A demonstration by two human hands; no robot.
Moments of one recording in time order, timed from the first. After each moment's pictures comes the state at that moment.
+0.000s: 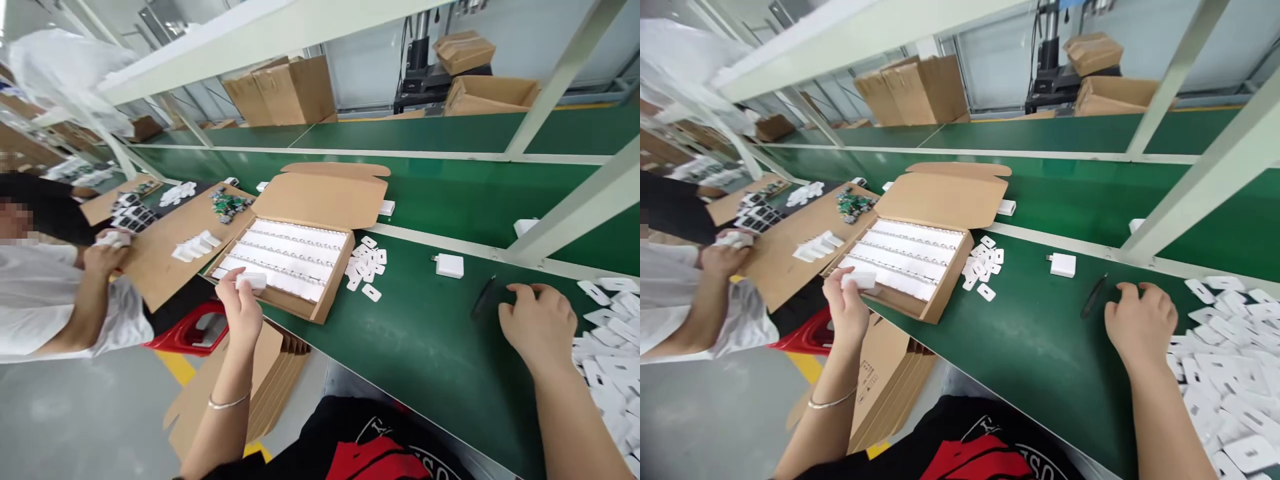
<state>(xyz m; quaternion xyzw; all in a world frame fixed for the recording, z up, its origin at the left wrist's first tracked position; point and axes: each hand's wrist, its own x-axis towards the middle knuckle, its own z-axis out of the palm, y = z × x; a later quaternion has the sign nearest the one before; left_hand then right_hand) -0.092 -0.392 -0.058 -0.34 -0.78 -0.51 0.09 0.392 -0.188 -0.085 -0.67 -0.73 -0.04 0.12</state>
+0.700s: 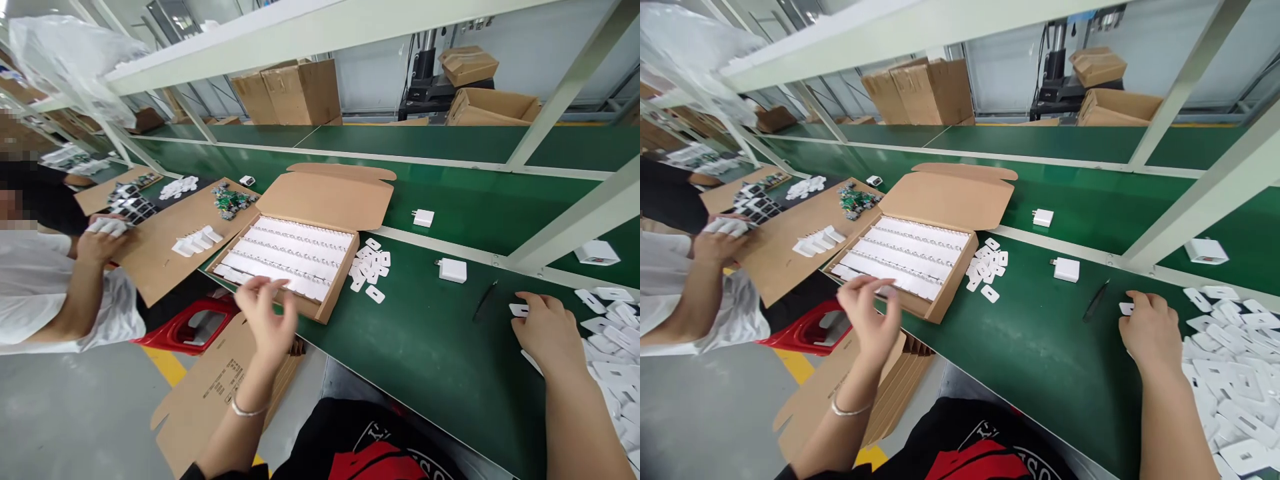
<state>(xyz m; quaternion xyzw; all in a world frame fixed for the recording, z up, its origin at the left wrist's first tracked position) -0.026 -0.393 -0.045 -0.46 -0.74 -0.42 0.23 0.416 -0.173 -0.087 -0.68 -0.73 0.01 0.08</state>
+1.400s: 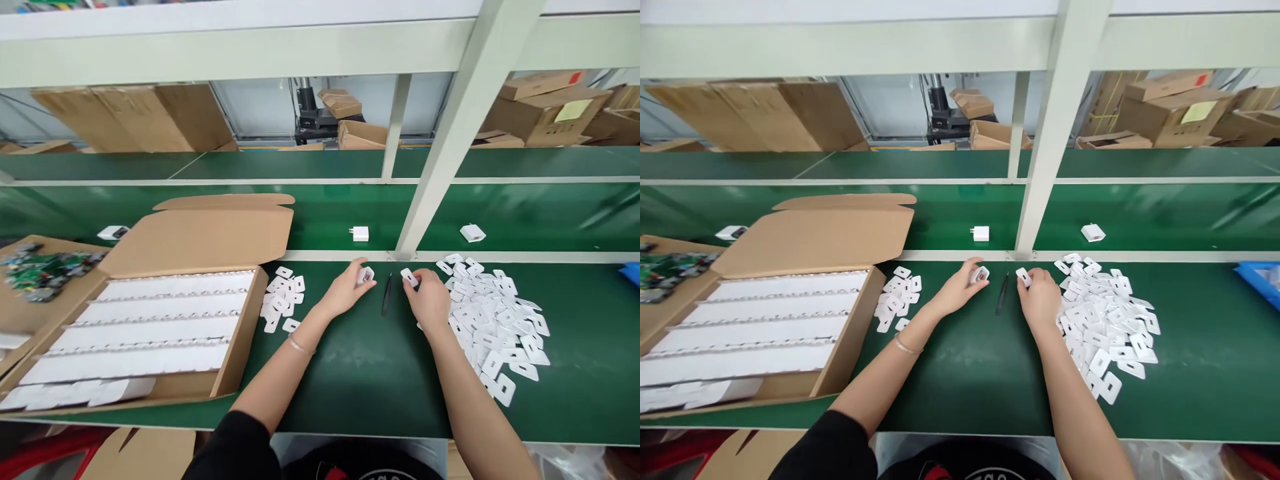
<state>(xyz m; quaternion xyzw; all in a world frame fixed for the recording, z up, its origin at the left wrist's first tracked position) 0.176 -0.169 -0.079 -0.73 -0.51 -0.31 -0.32 0.406 -0.186 -0.080 -0.70 -0.65 0.01 0.29</state>
